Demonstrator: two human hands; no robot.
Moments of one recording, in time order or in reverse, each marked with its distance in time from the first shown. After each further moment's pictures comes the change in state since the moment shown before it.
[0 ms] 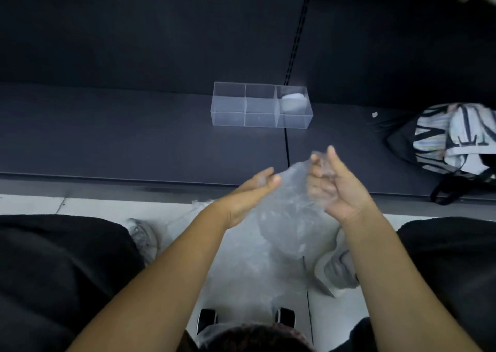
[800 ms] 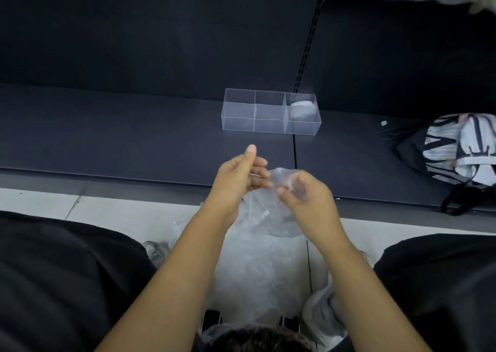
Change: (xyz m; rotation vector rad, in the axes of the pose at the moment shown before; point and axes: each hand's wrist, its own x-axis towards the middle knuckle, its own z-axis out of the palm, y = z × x) left_hand -0.044 0.041 0.000 -0.281 0.487 0.253; right_hand -0.027 0.051 0.057 -1.322 0.297 -0.431
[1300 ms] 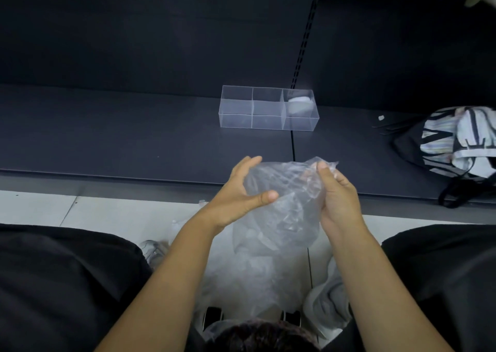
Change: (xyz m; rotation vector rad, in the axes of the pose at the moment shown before) left_hand -0.010 -0.022 -0.027 0.473 -0.339 0.055; right_hand 0.012 0.024 -0.014 0.960 0.246 0.377
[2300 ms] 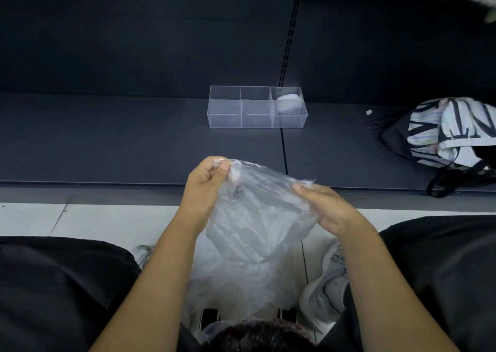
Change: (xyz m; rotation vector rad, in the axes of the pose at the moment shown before) left_hand 0.008 -0.005 -0.009 -0.224 0.449 0.082; right_hand 0.030 0.011 -0.048 -0.364 -0.377 0.322
